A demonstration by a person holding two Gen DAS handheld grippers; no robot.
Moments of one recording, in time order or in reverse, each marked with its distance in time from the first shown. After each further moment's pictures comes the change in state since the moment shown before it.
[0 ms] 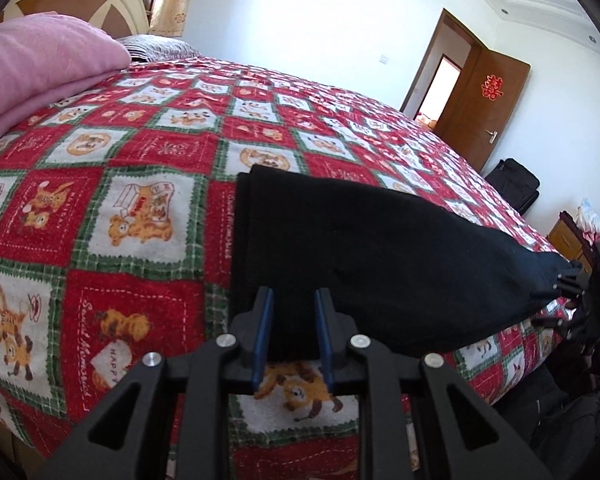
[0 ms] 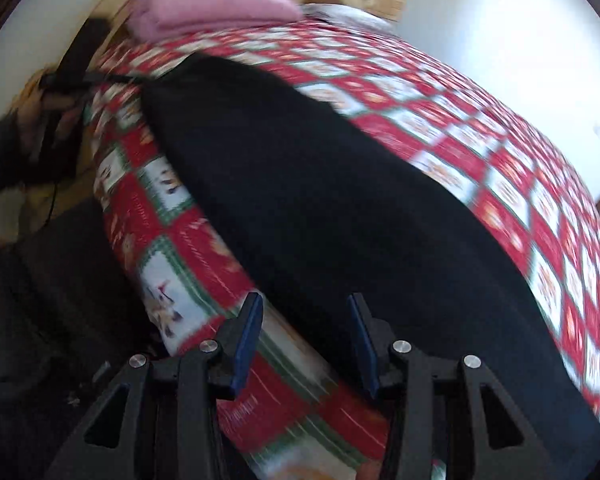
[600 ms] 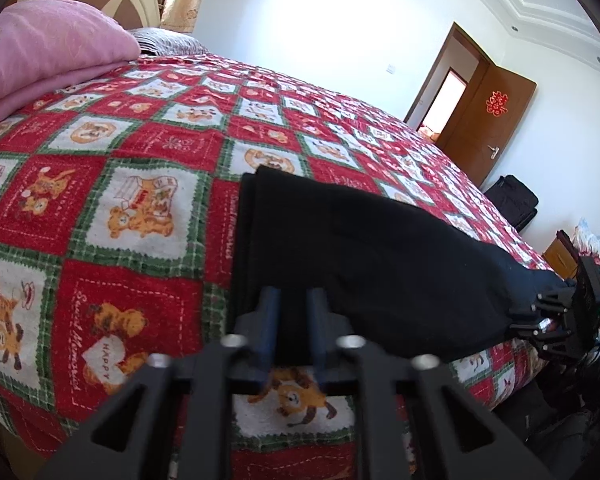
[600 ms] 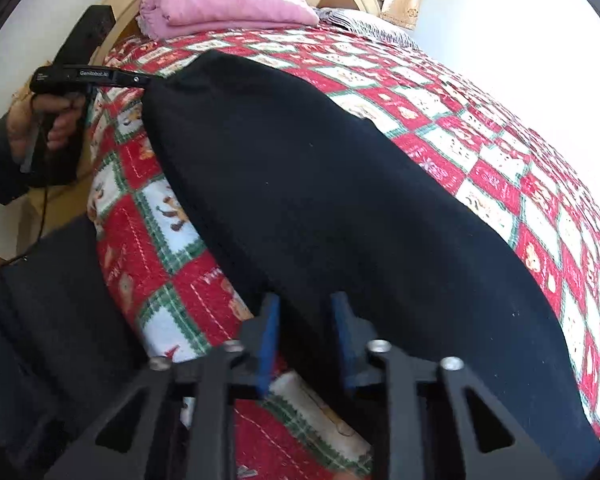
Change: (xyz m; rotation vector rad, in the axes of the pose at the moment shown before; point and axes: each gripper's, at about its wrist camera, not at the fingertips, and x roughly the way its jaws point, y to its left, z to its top) left arm 0.000 0.004 0.002 -0.063 -0.014 -0.024; right arm 0.030 0.015 0.030 -0.001 -0.029 0.034
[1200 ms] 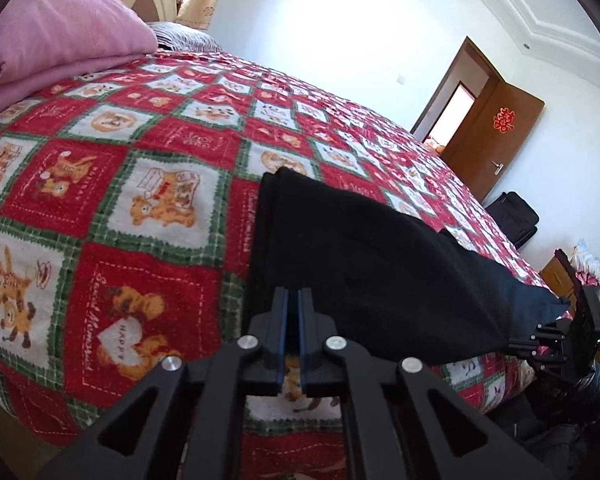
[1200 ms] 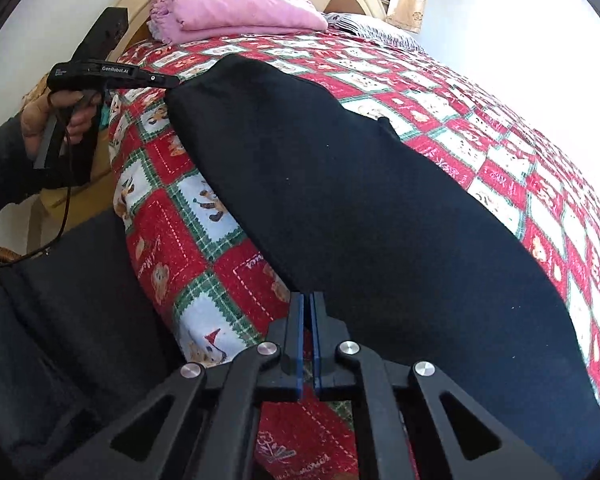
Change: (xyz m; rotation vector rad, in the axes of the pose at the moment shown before) left arm -0.007 0.007 -0.002 -0.050 -0.013 0.009; right arm -0.014 0.015 -0.011 0.008 -0.017 0.021
